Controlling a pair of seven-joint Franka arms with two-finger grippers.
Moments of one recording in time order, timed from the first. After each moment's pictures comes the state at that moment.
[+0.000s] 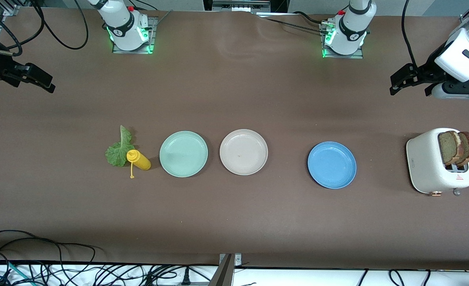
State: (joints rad) left arm 0.02 -0.03 -0.12 -1.60 -0.03 1.55 -0.11; right arm -0.07 -0.01 0.12 -1.54 -0.02 1.51 0.22
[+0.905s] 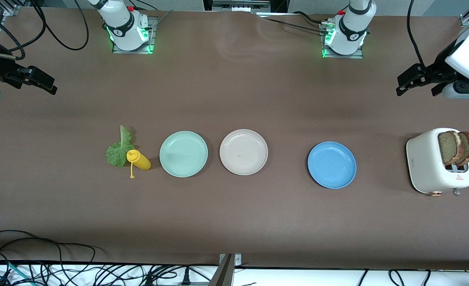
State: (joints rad) left arm 0.05 -0.03 -0.12 -1.60 -0.03 1.55 -0.11; right arm -0.07 0.01 0.12 -1.55 -0.01 1.50 0.21
